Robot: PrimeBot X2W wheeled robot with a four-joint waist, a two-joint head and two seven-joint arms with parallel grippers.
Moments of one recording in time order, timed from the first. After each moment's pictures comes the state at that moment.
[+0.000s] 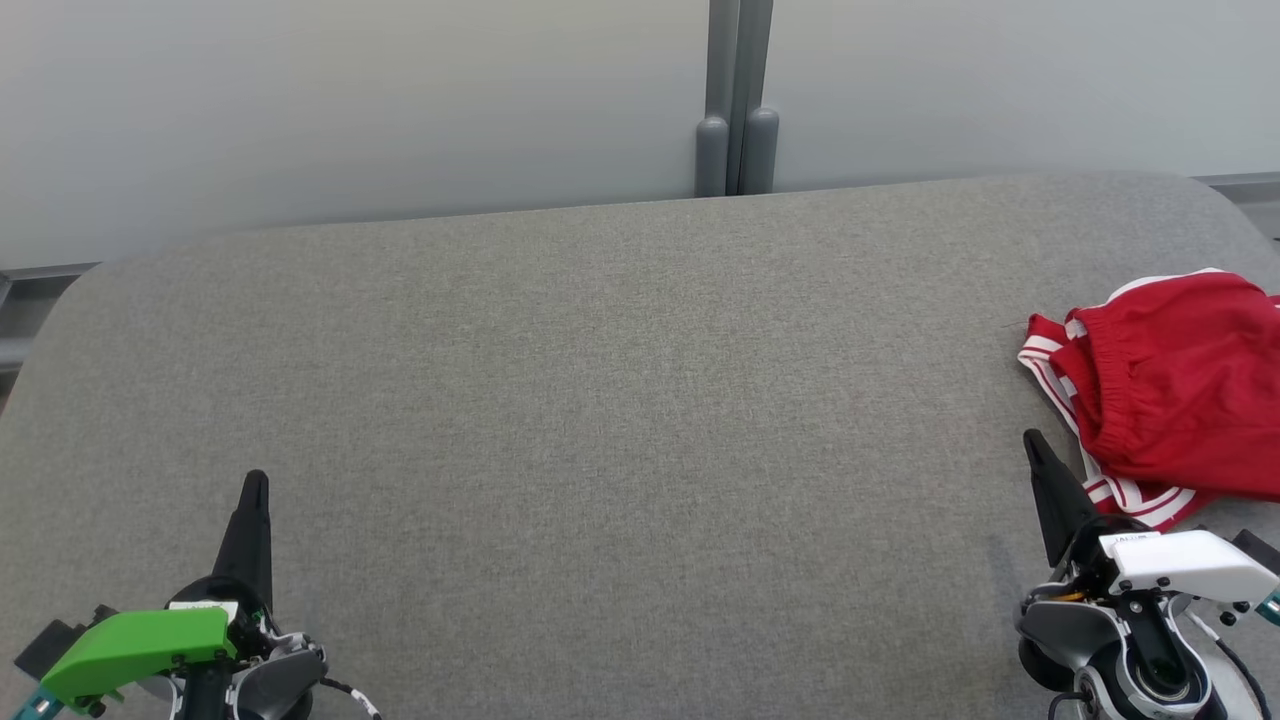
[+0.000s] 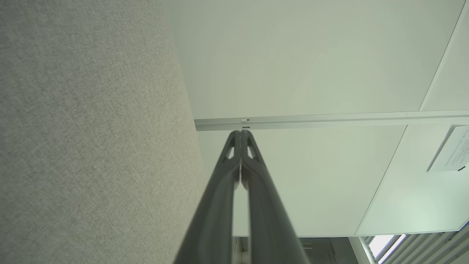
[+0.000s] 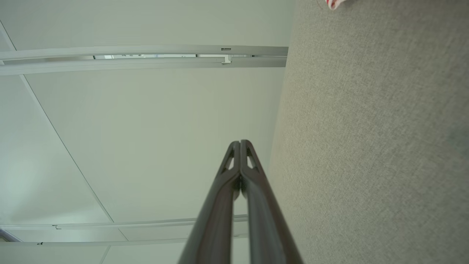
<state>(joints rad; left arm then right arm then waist) -0.07 0.06 0.11 0.22 -1.61 -0.12 0.10 -0.11 -0.07 -0.06 0.24 1.61 0.13 0.09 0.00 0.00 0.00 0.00</state>
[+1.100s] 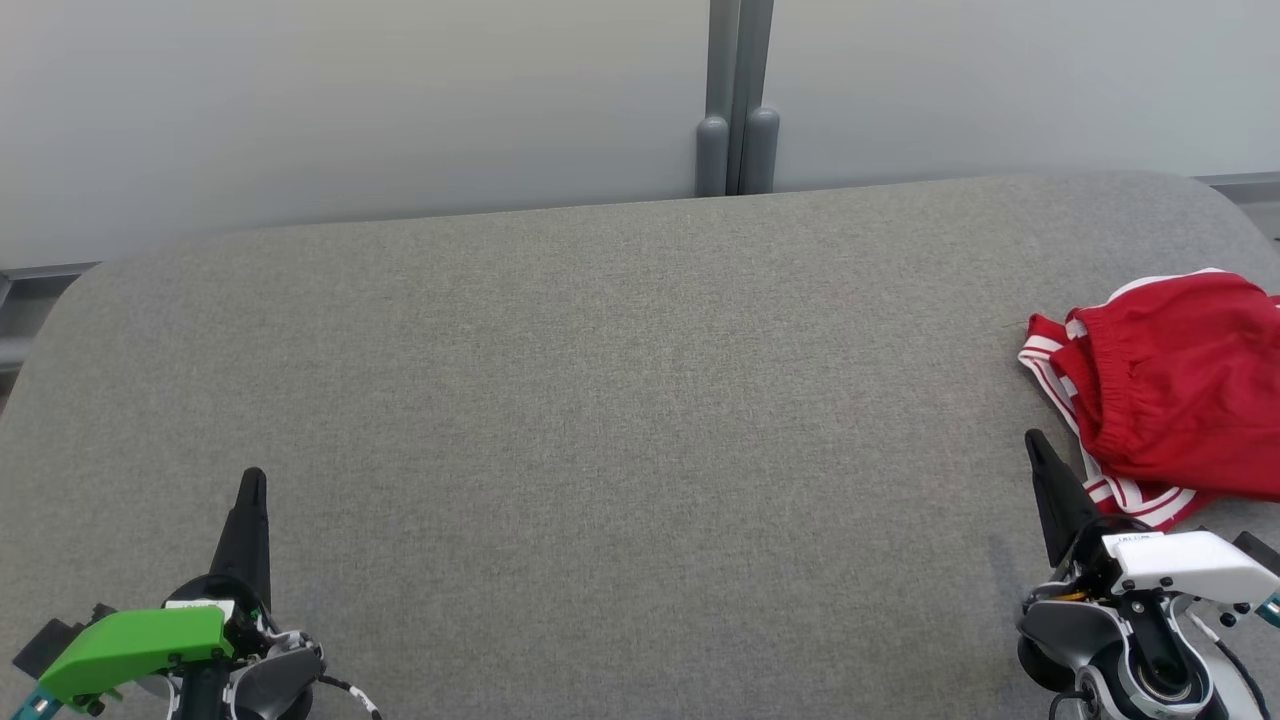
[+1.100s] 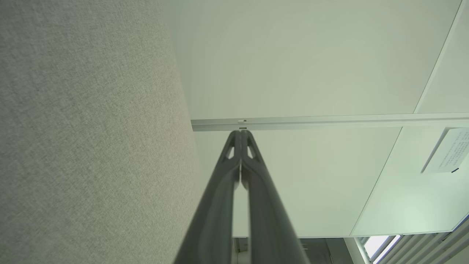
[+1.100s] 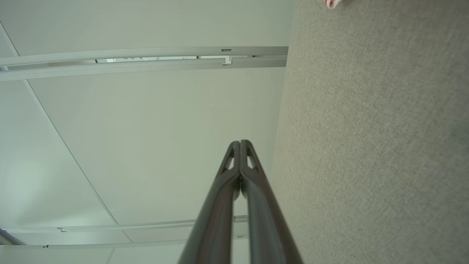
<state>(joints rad) -0.08 0.06 0.12 0.22 -1.62 -0.13 0.10 -0.11 -0.07 -0.08 0.25 1.63 0.13 0.10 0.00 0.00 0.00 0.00</state>
